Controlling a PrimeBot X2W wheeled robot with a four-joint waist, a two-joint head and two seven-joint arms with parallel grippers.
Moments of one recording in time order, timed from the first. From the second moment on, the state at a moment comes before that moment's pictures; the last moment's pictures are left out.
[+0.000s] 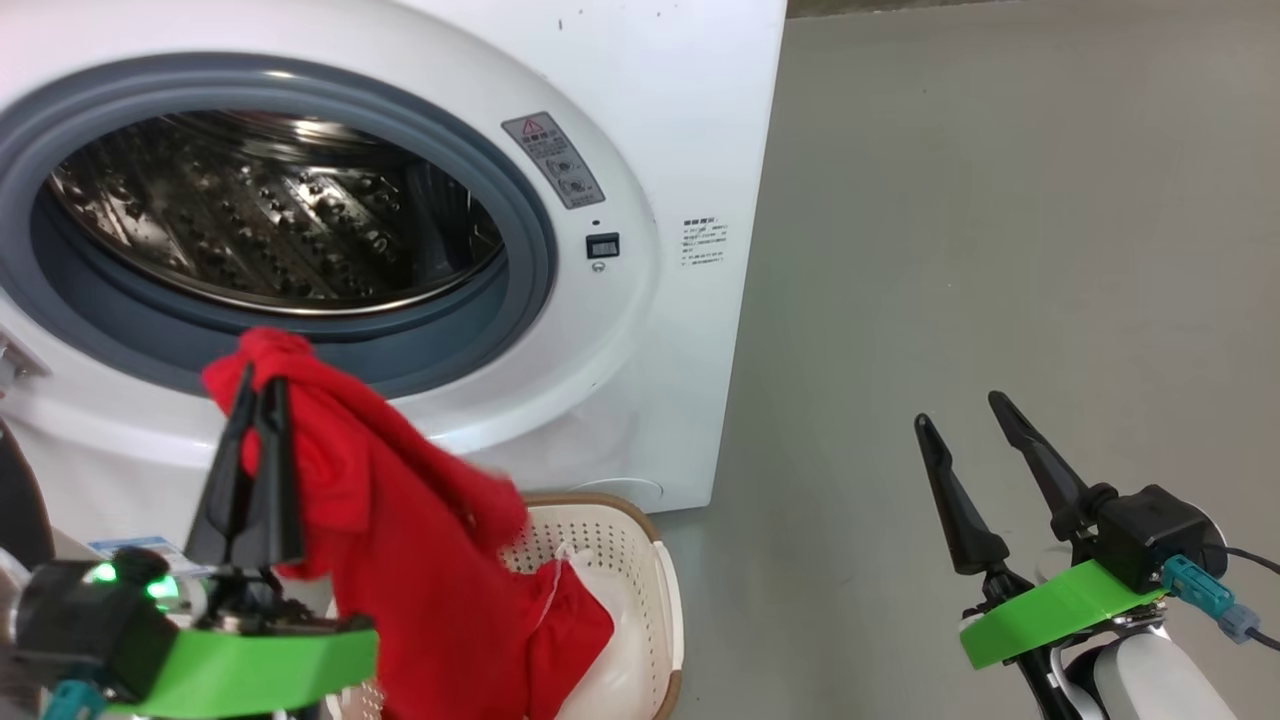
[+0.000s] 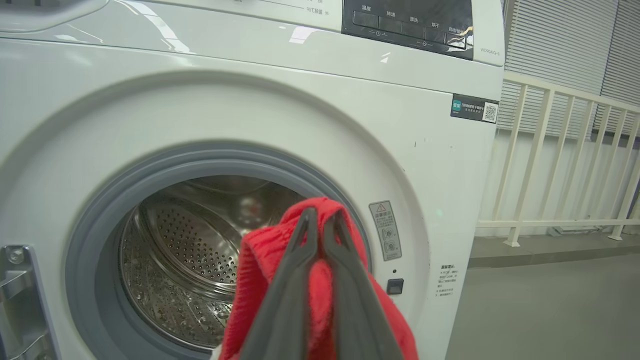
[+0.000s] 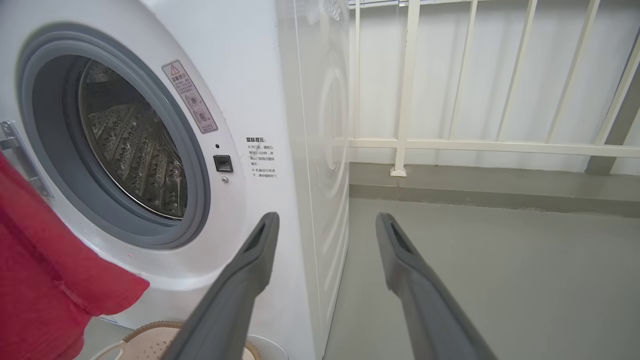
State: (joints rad) left arm -0.15 0.09 0.00 -0.13 -0.26 -0.02 -0.21; right arm -0.14 -0.13 0.12 0.21 0.31 0.13 -0.26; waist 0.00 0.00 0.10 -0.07
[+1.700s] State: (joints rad) left arm -0.68 0.03 -0.21 1.18 -0.56 -0.07 -0.25; right arm -0.32 -0.14 0.19 0.19 0.31 0.13 -0.26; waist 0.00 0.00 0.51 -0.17
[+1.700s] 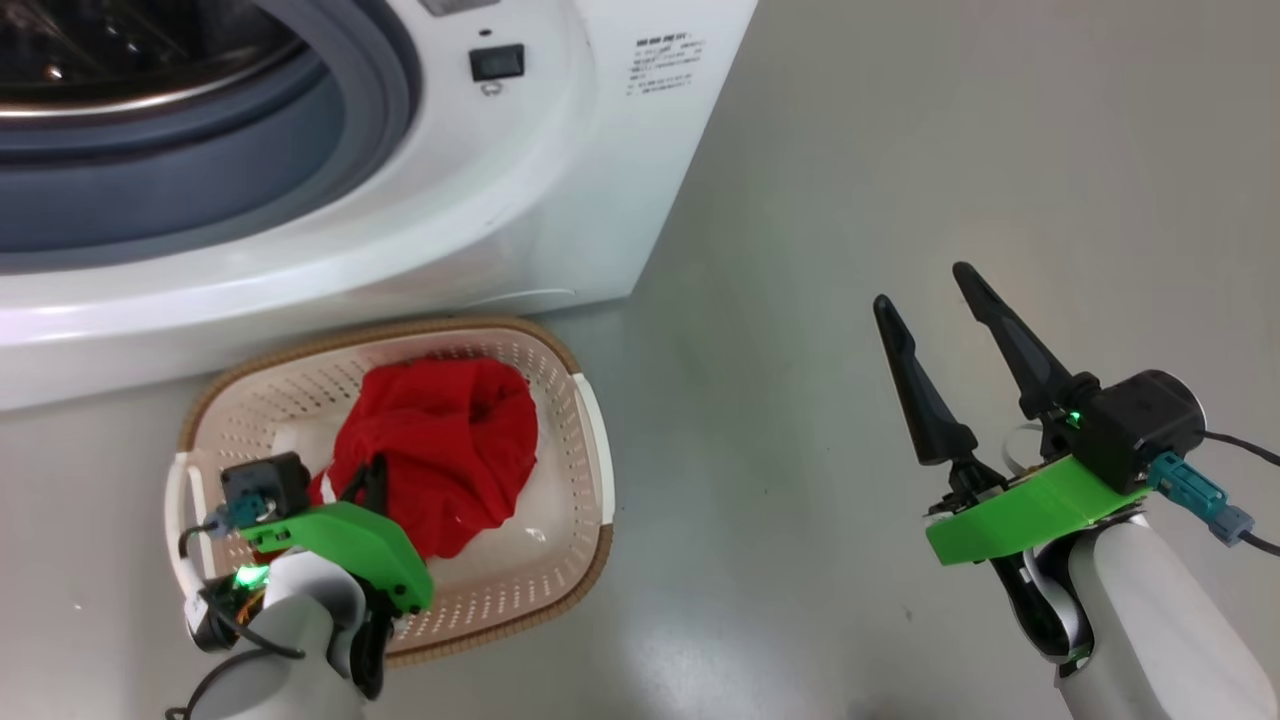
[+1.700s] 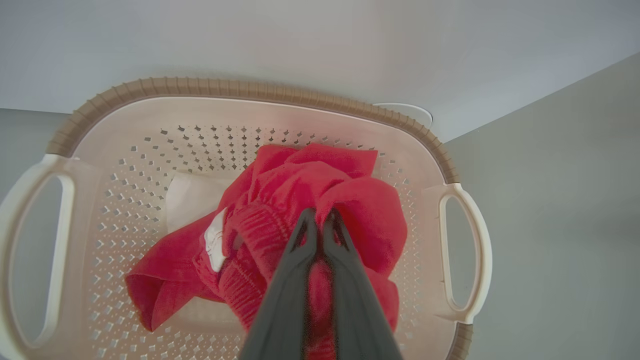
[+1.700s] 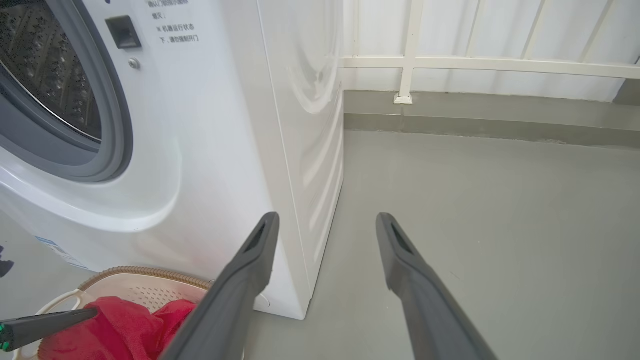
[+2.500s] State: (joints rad) left arm -0.68 0.03 -0.21 1.08 -0.51 -0.08 -0.25; right arm -0.35 -0.13 0.16 0.23 0.31 0.13 -0.26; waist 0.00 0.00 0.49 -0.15
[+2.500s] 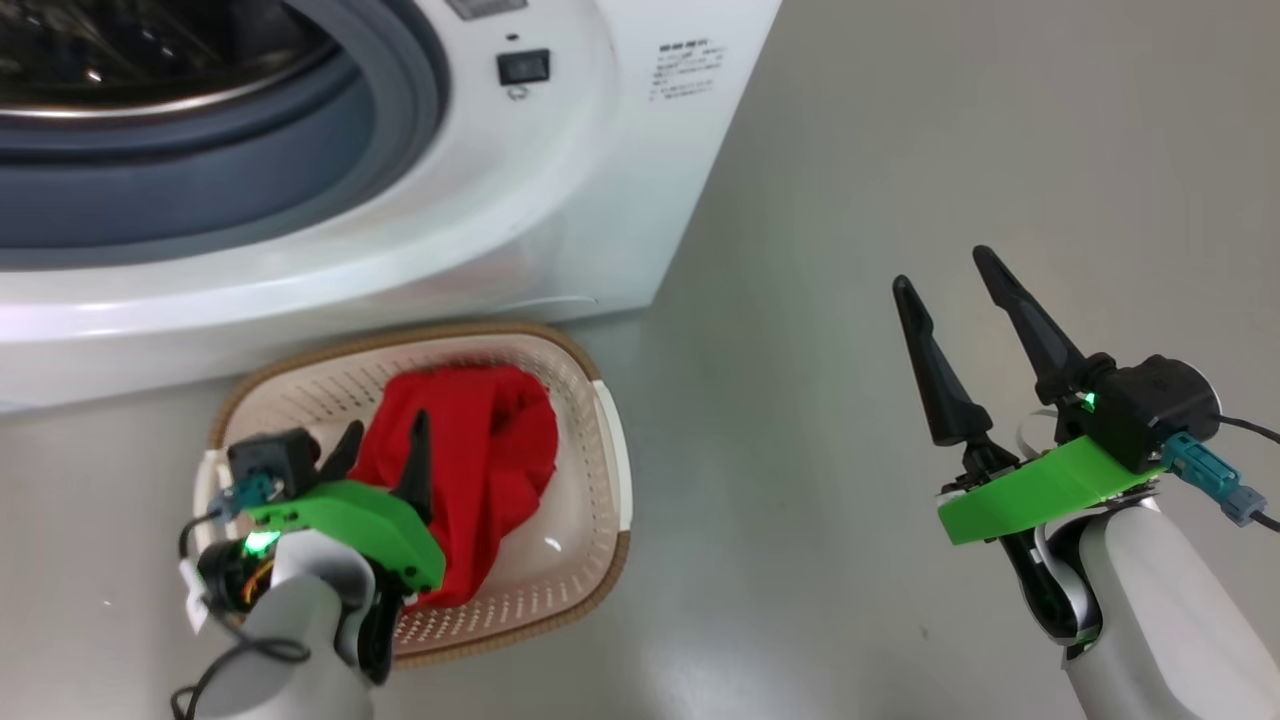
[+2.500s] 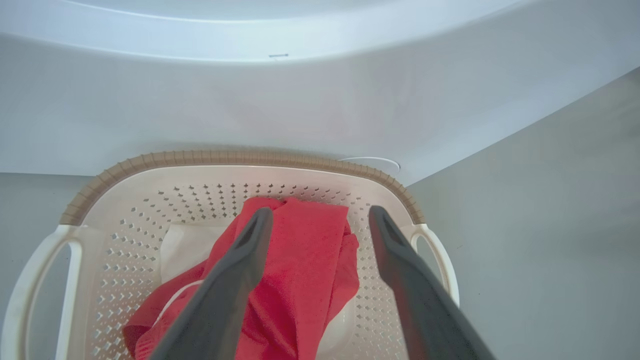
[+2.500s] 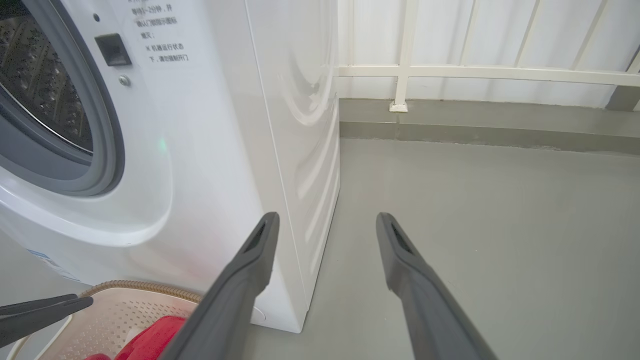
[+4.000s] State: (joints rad) left arm -0.10 0.03 0.04 0.28 -0.29 -0.09 -0.25; right arm -0.10 -0.08 0.02 0.25 0.24 0.13 -0.26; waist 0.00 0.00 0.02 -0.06
